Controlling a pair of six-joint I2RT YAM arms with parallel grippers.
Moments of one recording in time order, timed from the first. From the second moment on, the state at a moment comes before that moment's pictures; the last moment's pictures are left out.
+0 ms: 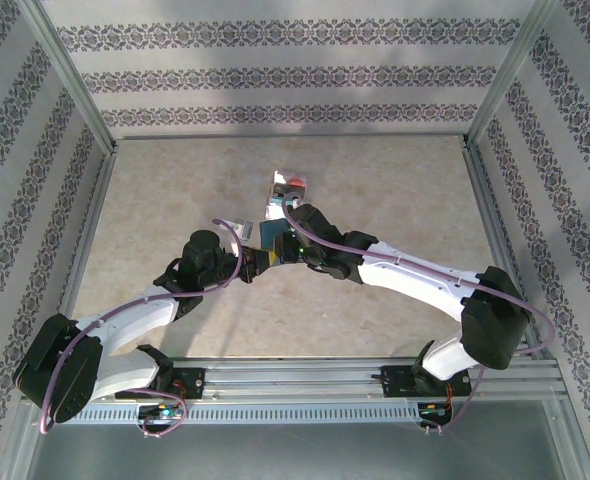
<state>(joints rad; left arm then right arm) -0.52 1.17 0.48 0.31 0.42 -0.53 0.88 1.50 1.10 -0.35 0.08 0.73</state>
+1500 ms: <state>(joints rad) -0.54 1.12 0.49 0.26 0.45 -0.50 0.73 1.15 0.74 -0.10 -0.17 0.51</state>
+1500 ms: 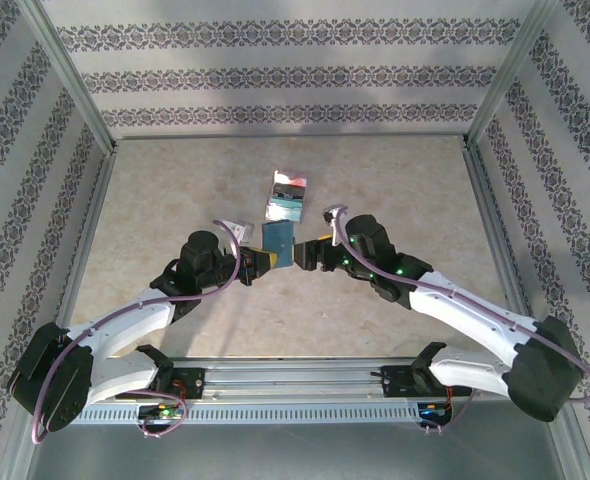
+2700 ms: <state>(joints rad) -0.54 1.12 0.49 0.42 0.64 -0.55 0.57 1.16 0.59 0.17 -0.49 0.58</state>
